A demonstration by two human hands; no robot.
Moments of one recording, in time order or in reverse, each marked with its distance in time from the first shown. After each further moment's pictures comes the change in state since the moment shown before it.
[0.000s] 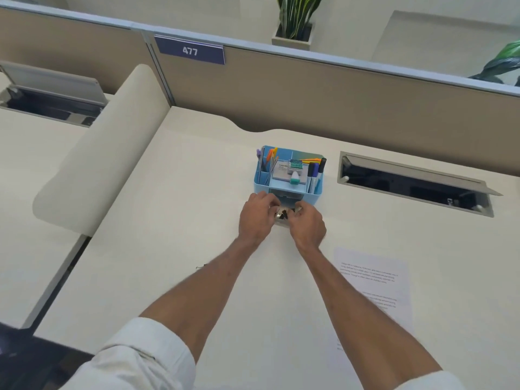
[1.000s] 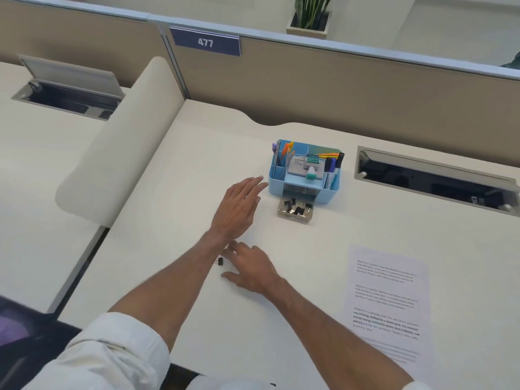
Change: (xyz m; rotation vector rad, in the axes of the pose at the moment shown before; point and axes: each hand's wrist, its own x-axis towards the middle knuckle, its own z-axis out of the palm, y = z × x) left_hand -0.018 -0.077 -0.060 0.332 0.013 0.305; right_hand -0.123 -0.013 0.092 -0.323 -0.644 -1.038
